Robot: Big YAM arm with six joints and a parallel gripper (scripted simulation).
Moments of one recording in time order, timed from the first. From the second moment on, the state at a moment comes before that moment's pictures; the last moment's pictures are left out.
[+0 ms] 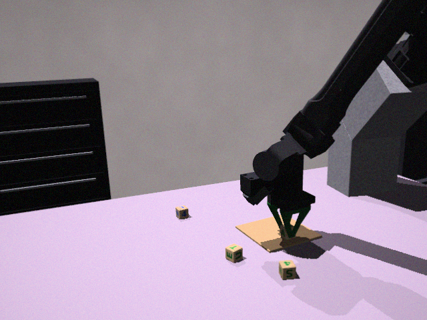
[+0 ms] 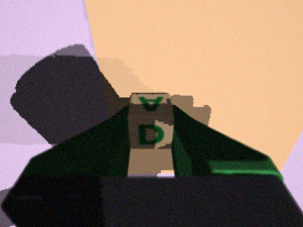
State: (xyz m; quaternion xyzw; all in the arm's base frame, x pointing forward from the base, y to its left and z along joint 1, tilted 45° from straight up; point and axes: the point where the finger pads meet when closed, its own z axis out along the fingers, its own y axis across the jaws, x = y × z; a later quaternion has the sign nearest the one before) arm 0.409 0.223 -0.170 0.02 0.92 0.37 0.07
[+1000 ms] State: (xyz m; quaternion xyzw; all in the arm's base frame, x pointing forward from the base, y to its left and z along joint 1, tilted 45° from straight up) arm 0.408 0.223 -0.172 0.03 0.92 0.37 0.07
